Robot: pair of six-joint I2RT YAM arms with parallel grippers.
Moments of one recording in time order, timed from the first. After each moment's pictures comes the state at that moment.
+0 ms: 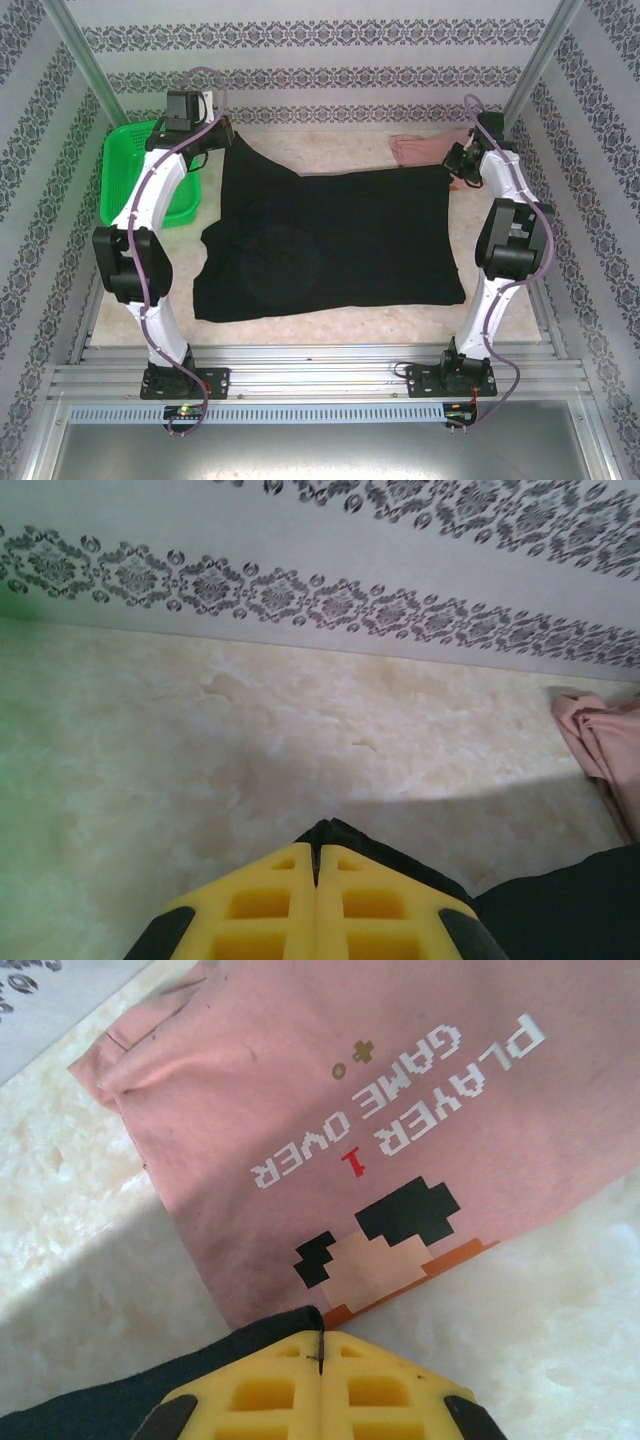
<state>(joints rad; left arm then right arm) -0.02 1.87 1.81 -0.53 0.24 -0.25 -0.21 2.08 1.79 -0.66 -0.21 0.39</state>
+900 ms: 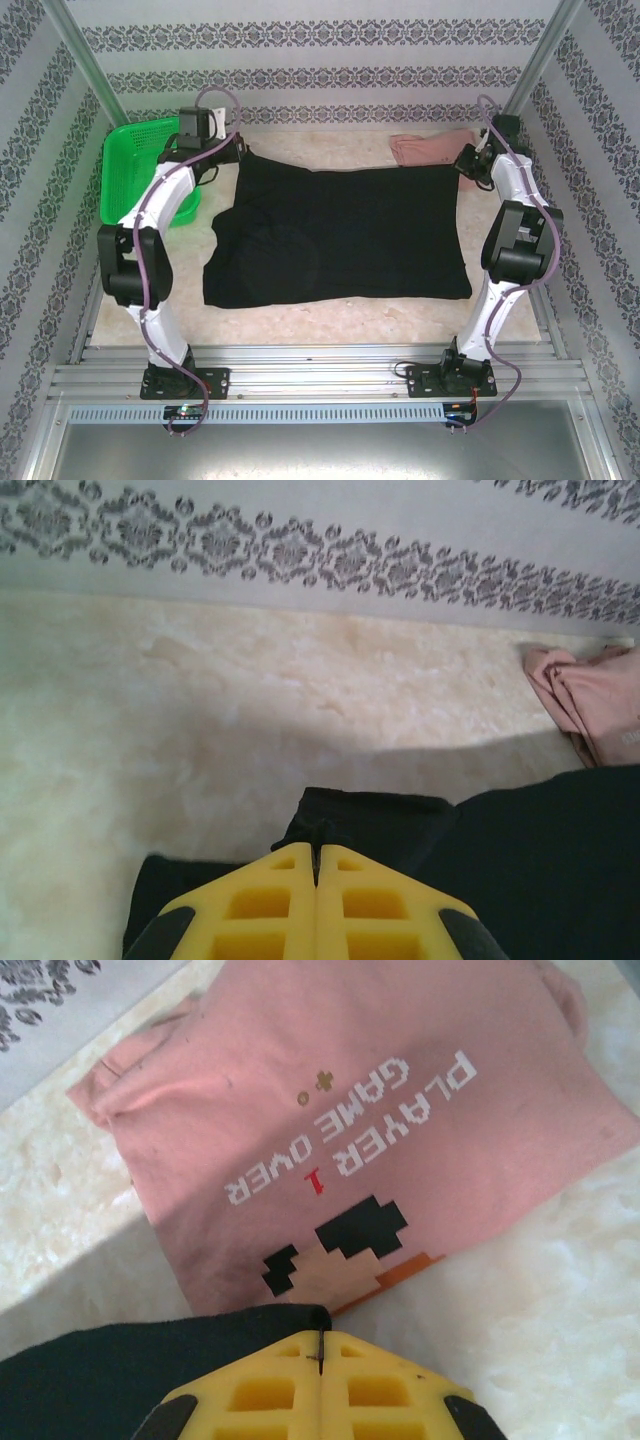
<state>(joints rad) -0.05 1.83 1.59 -0.36 0.31 -0.25 -0.27 2.05 1.74 -0.62 -0.25 0.34</state>
